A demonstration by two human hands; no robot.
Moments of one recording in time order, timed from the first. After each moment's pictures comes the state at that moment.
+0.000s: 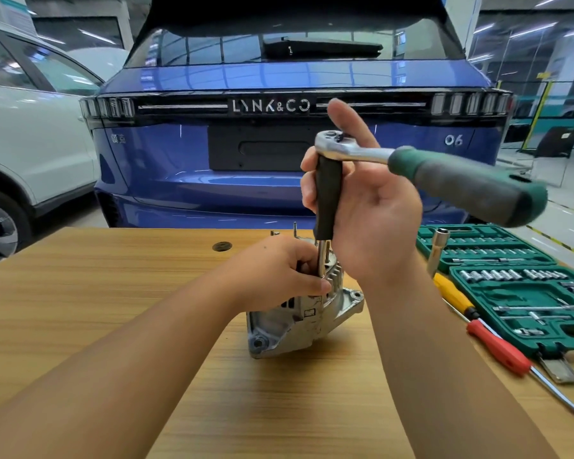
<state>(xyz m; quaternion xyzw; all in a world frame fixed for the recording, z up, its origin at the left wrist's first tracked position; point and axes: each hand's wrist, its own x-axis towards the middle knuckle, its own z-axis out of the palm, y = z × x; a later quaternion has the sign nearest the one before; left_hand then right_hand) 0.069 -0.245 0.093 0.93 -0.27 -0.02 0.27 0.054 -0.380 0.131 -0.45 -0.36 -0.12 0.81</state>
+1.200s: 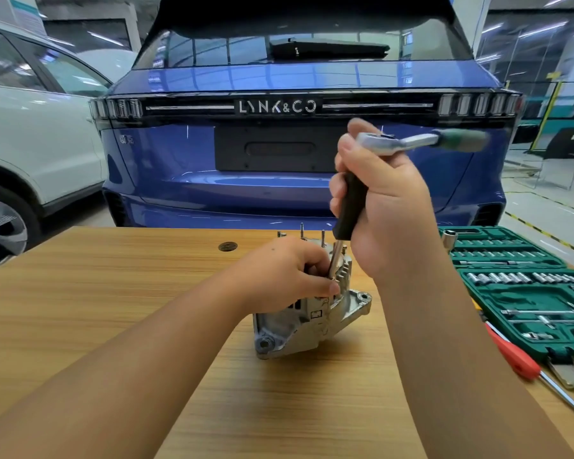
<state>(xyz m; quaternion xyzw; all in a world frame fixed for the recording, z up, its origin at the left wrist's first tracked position) 0.070 -0.245 0.091 0.93 -0.27 -0.02 0.27 0.053 -0.384 0.132 -0.50 -0.23 -0.17 0.82</state>
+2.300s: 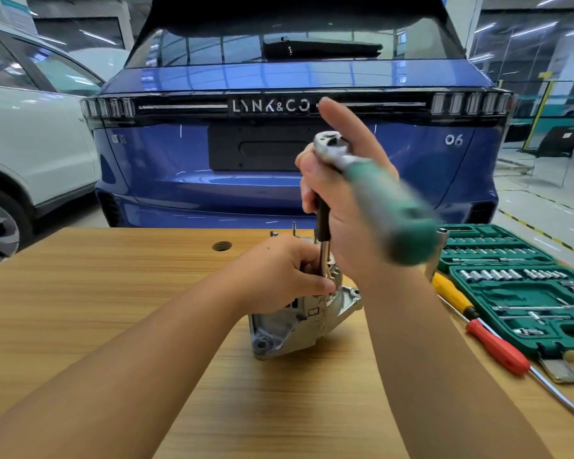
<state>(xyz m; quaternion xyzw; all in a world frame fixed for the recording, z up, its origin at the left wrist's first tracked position) 0.071 -0.249 0.087 0.91 -0.28 0.00 0.31 0.050 -0.372 0.128 -0.52 -0.36 -0.23 0.74</state>
